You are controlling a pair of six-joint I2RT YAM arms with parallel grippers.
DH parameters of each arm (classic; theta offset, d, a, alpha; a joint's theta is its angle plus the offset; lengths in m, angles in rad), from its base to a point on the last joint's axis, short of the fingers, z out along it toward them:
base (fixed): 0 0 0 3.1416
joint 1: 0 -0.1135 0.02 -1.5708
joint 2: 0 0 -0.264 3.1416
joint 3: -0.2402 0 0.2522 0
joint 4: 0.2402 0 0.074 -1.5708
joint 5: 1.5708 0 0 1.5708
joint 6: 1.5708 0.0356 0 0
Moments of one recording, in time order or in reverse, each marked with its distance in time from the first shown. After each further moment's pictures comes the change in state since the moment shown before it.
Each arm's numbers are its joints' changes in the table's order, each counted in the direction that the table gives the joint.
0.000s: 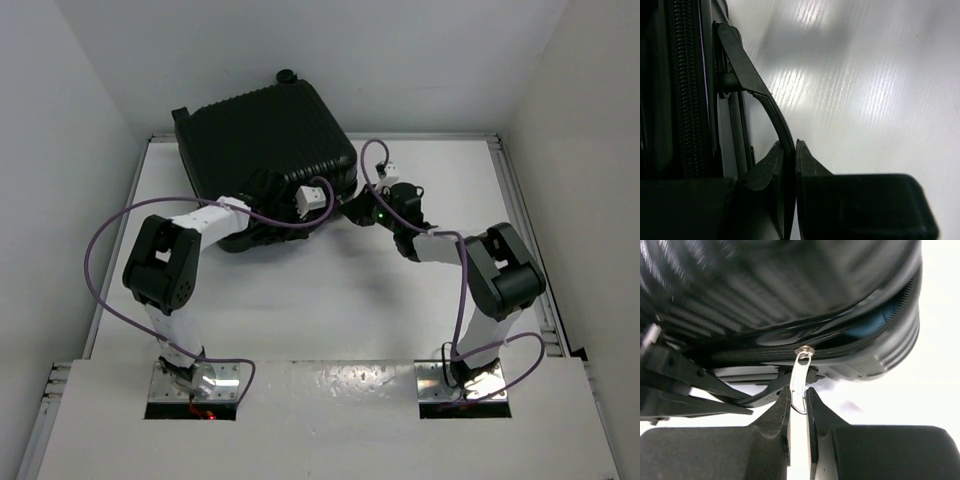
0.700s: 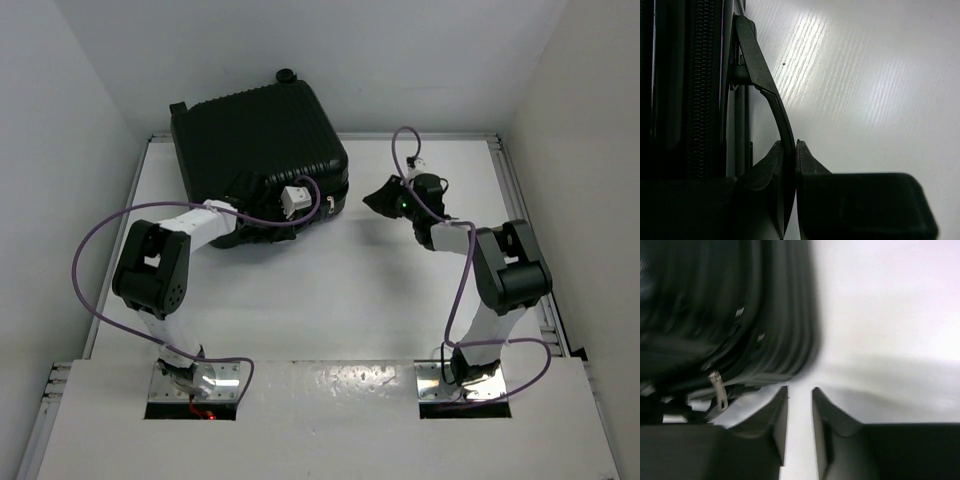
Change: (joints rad) left arm -0.082 0.059 0.084 -0.019 0.024 0.016; right arm 0.185 -0.011 -0.043 0.136 -0.010 0.198
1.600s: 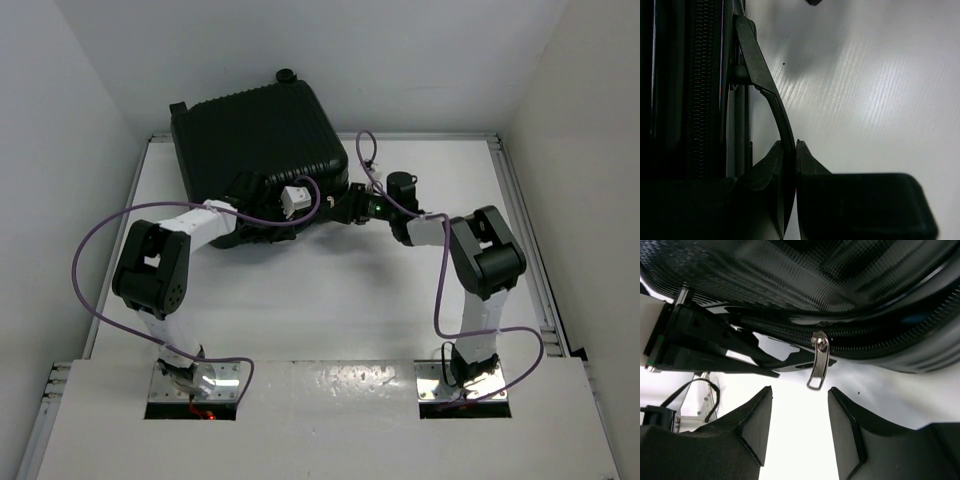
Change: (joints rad) left arm 0.000 0.000 0.000 0.002 0.000 0.000; right arm -0.119 -0.158 -0.125 -0.088 -0.433 -0.042
